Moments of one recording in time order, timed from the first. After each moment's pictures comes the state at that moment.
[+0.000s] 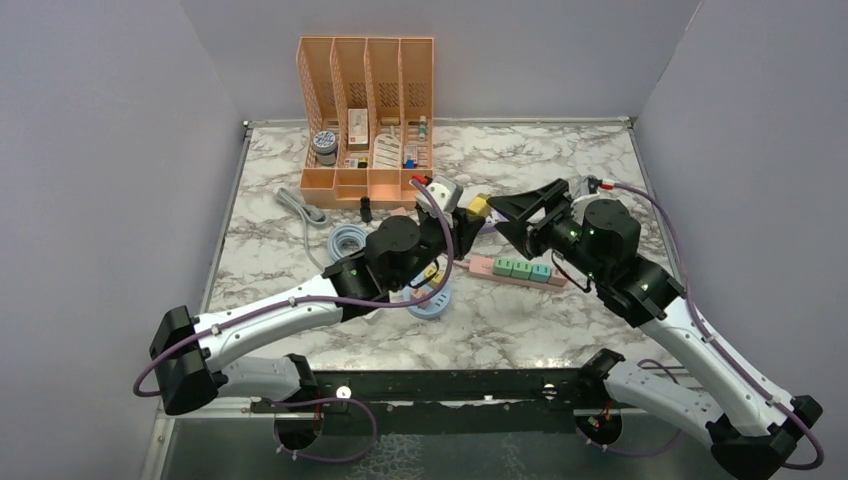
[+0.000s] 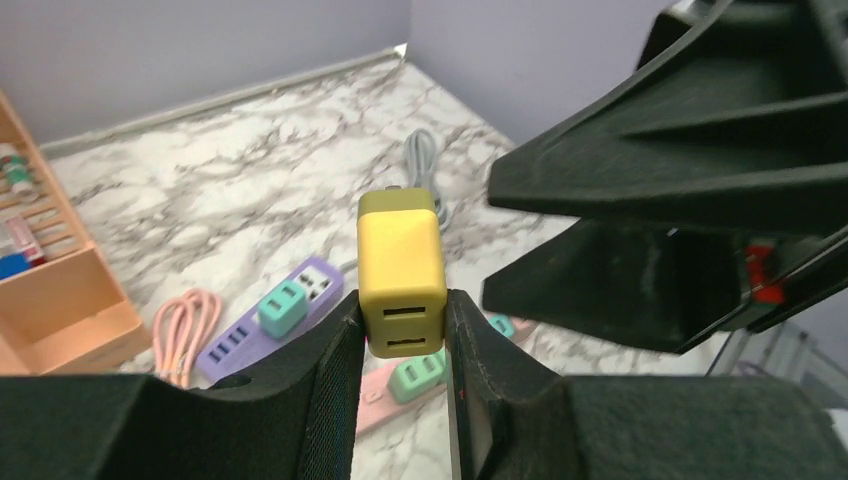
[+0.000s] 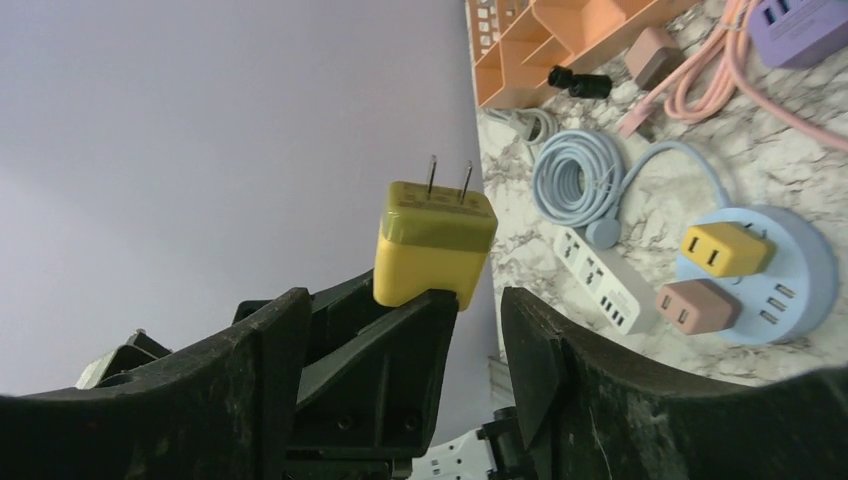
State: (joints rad) left arm -1.07 1.21 0.97 0.26 -0.29 -0.23; right arm 0.65 0.85 0.95 -0.31 0.03 1.39
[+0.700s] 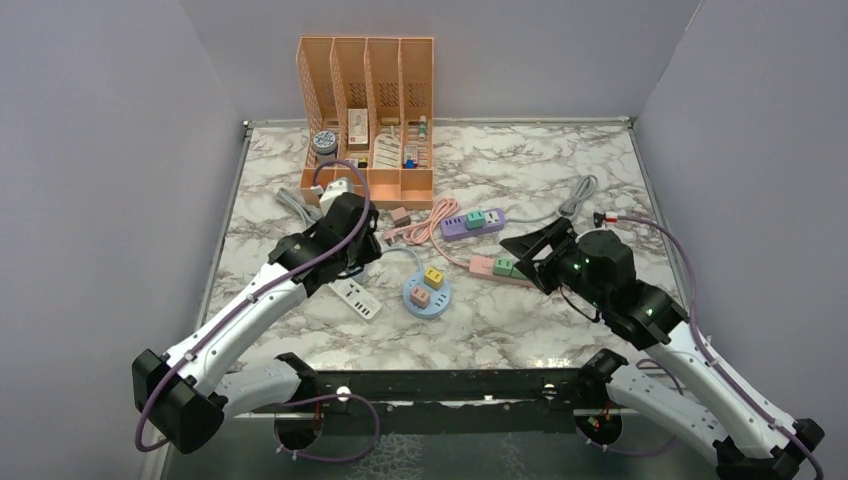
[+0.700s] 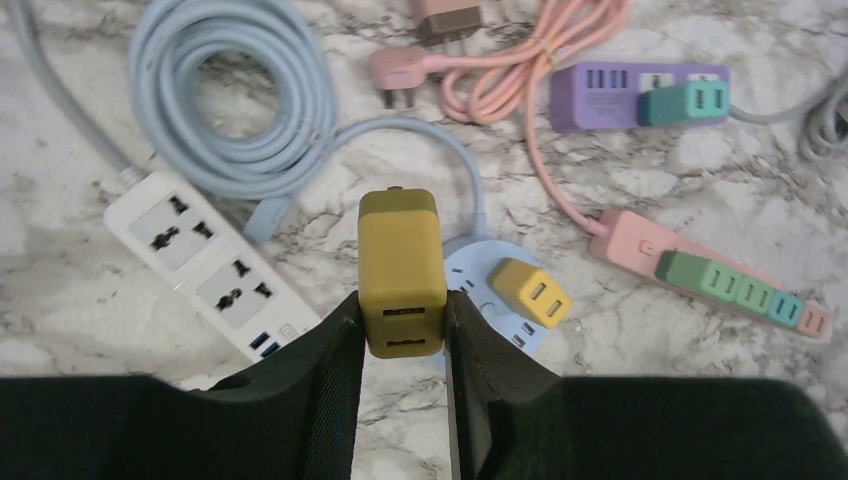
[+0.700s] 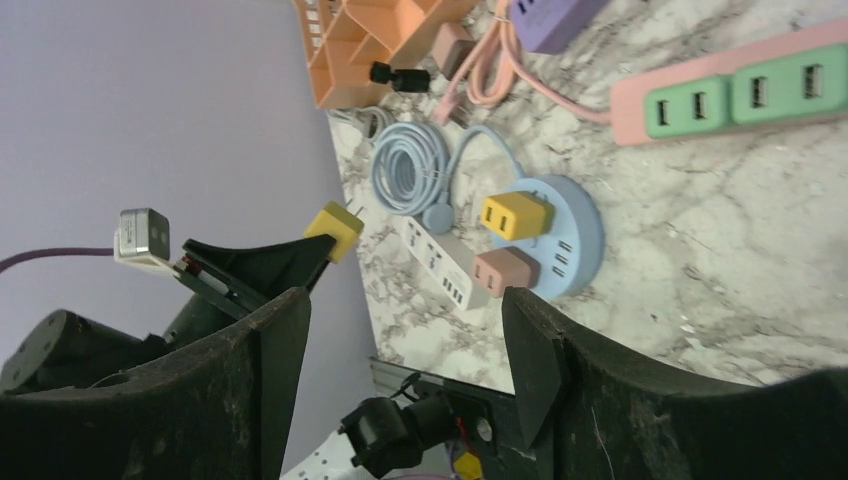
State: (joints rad) left arm -0.70 1.08 1.01 -0.71 -0.33 -0.80; right arm 0.65 0.70 0.78 -0.50 0.12 1.29
